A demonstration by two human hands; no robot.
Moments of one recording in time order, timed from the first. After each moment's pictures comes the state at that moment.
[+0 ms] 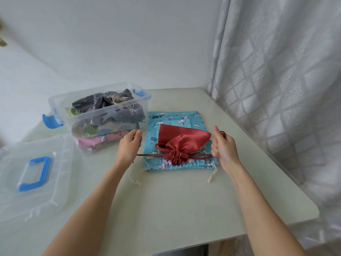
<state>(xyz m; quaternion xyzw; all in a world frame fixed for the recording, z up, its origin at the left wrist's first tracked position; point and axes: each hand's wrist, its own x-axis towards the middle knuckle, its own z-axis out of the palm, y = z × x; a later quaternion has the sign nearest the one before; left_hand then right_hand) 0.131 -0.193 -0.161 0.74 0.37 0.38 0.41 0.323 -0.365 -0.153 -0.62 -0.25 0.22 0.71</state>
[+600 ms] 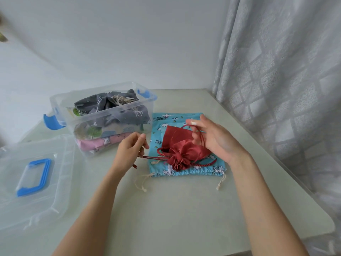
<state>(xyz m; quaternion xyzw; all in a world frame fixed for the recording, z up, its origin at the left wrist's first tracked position) 0.112 -0.183 -0.162 0.72 0.30 0.36 0.51 0.306 -0.334 -0.103 -0.51 -0.35 0.45 0.64</state>
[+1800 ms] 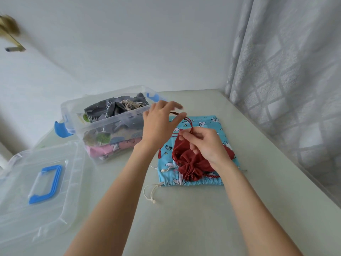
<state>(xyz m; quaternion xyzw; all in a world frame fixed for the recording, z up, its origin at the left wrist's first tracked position) 0.179 -0.179 -0.087 0.87 0.30 0.37 0.12 0.276 -0.290 -0.121 -0.61 -0.41 0.27 0.62</state>
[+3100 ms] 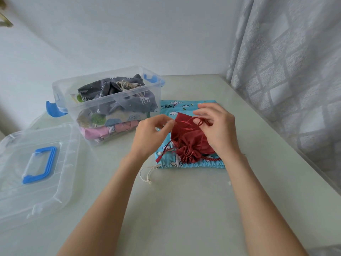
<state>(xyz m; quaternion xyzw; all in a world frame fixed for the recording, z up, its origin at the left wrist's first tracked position) 0.142 -0.207 -0.135 0.82 0.30 0.36 0.34 0.295 -0.306 -0.137 -0.65 -0.53 -0.12 0.52</state>
